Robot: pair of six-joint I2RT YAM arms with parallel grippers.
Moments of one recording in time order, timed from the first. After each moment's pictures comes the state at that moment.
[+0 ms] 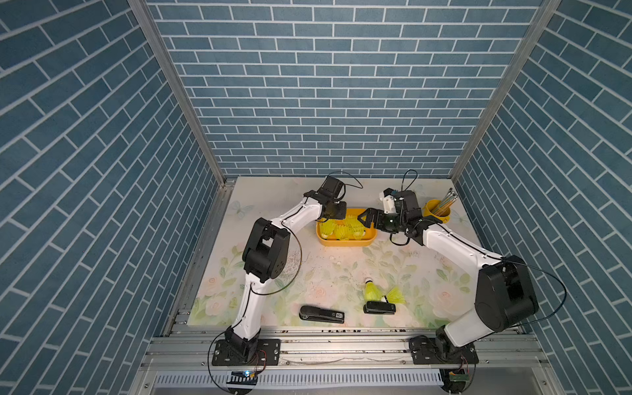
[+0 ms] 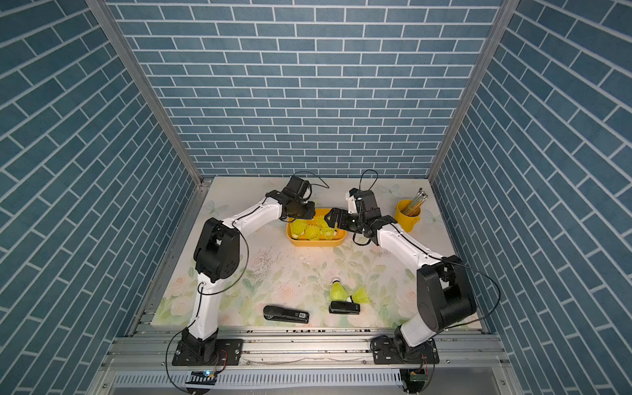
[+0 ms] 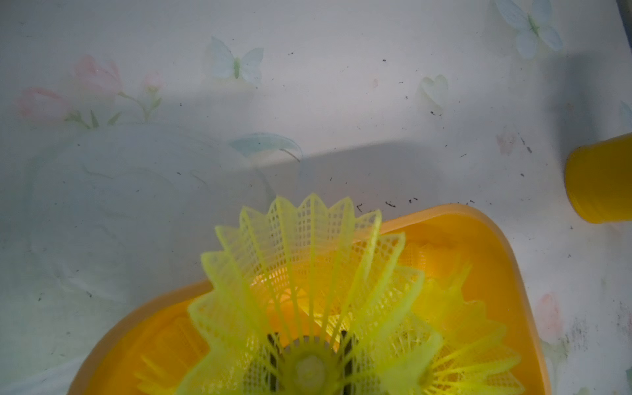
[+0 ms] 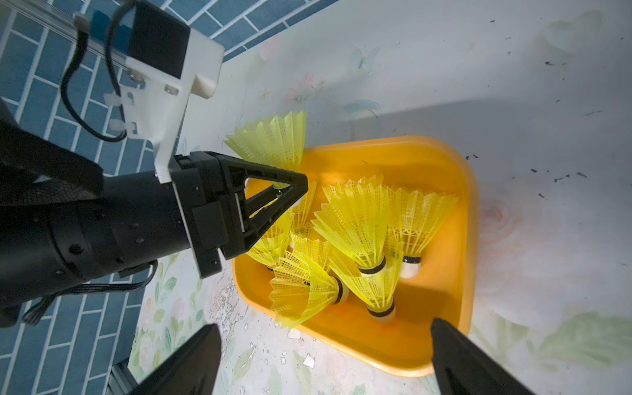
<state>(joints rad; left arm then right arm) -0.55 2.20 1.84 -0.58 0.08 -0.37 0.44 1.57 1.11 -0.26 -0.34 0.52</state>
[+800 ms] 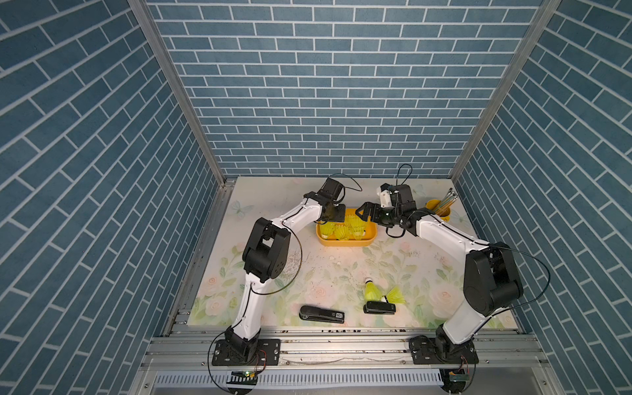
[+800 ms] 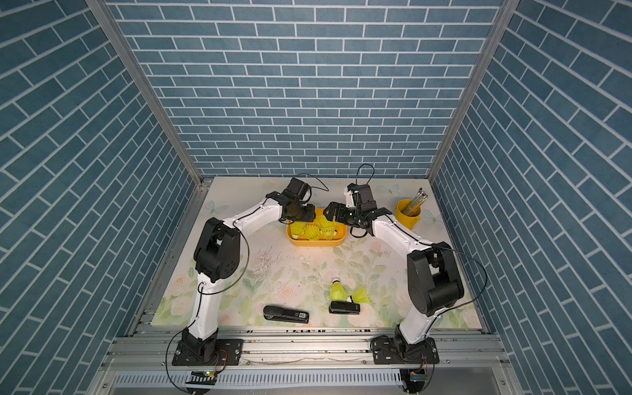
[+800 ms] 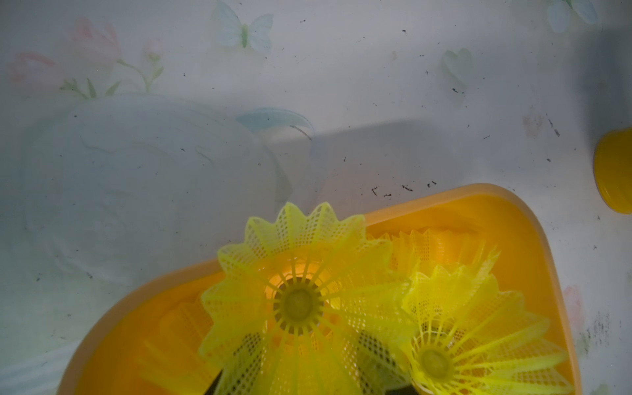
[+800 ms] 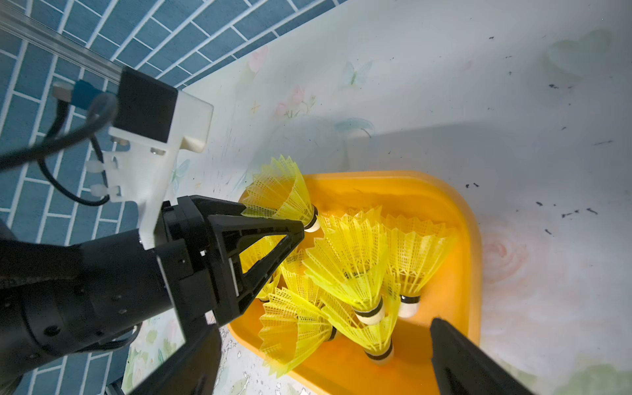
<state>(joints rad) -0.55 2.20 1.82 -0.60 0.07 -0.37 0.42 1.69 1.22 -0.26 -0.34 0.52</state>
